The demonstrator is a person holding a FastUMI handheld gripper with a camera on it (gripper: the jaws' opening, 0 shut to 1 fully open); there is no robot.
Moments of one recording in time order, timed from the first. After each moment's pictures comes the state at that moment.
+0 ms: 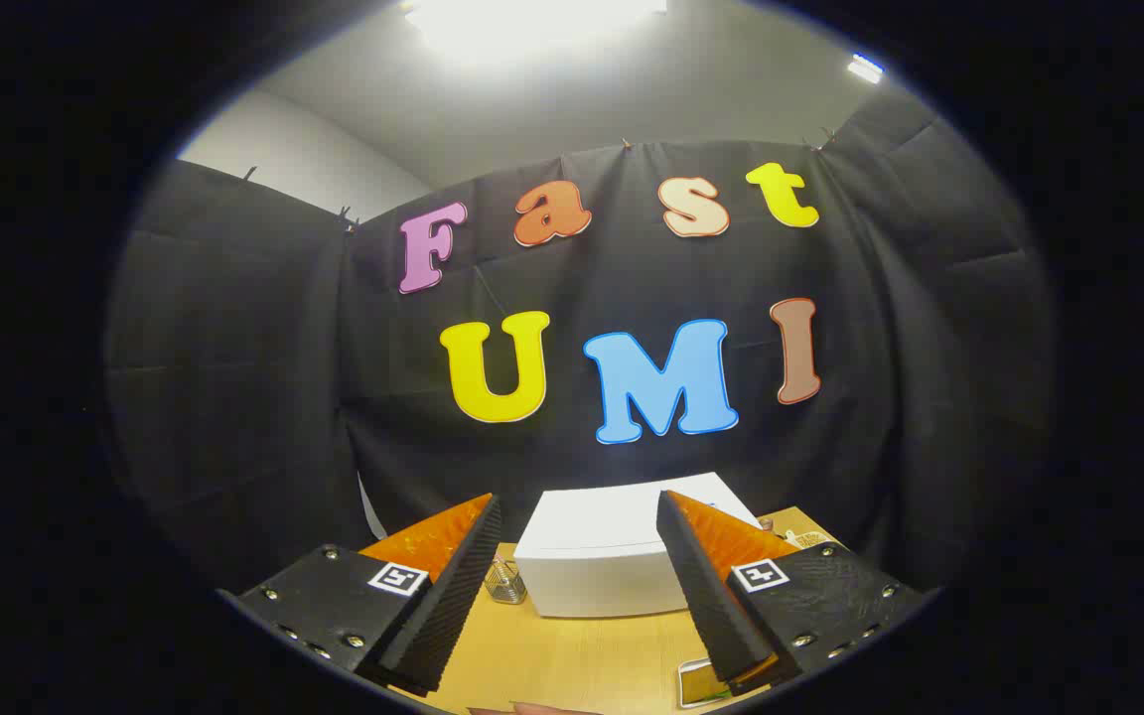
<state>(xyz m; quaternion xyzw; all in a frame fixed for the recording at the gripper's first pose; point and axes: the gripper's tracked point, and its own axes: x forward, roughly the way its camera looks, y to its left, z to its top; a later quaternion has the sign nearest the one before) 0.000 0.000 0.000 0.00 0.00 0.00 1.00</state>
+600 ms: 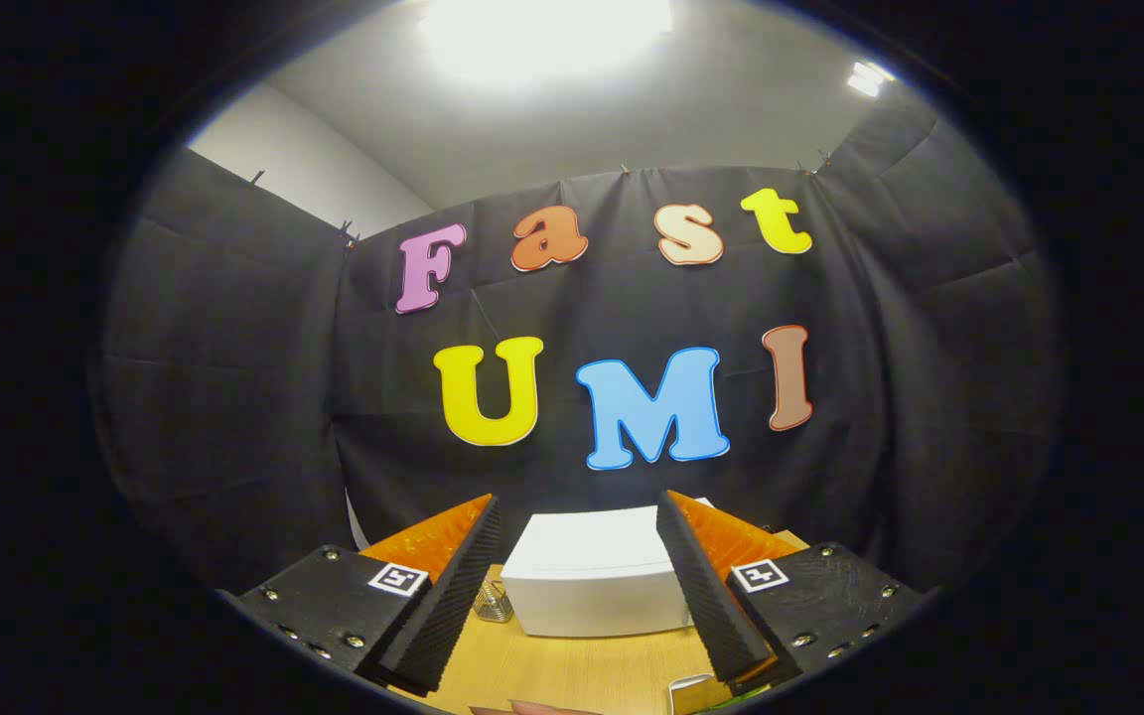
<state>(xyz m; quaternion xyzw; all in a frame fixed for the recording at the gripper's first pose) 0.001 0.004 0.004 -0.02 -0.04 0.00 1.00</state>
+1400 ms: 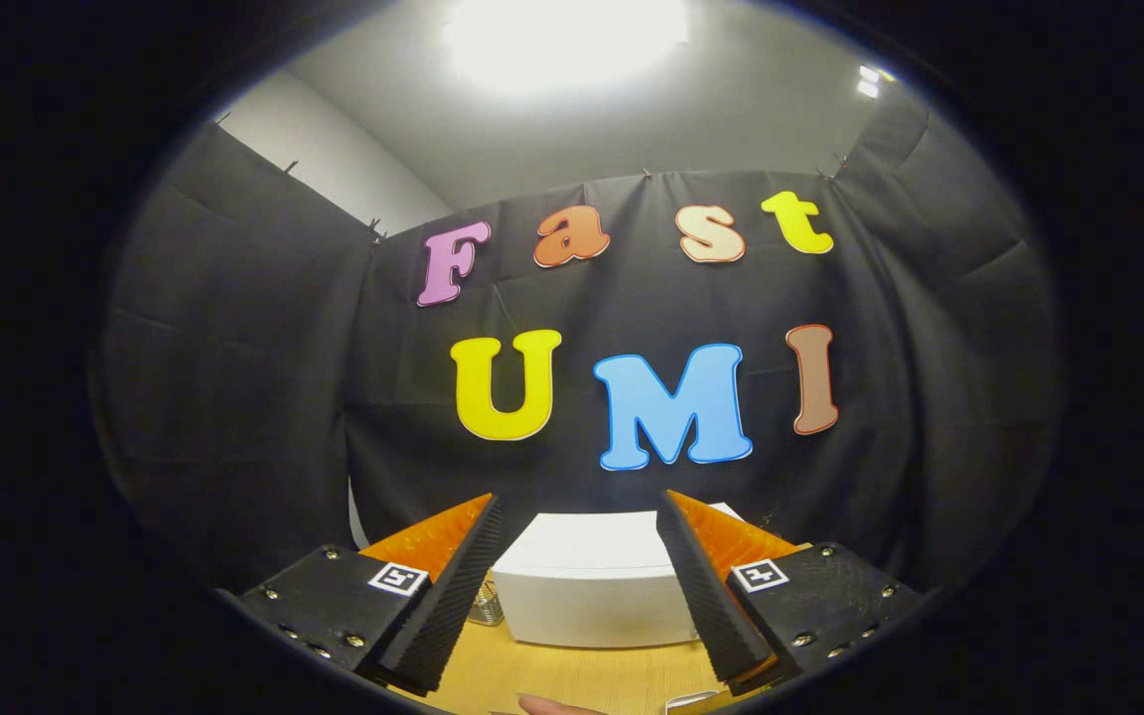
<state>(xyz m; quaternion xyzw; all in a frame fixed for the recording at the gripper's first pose) 0.045 -0.023 -0.066 -0.04 -0.09 0.01 1.00</state>
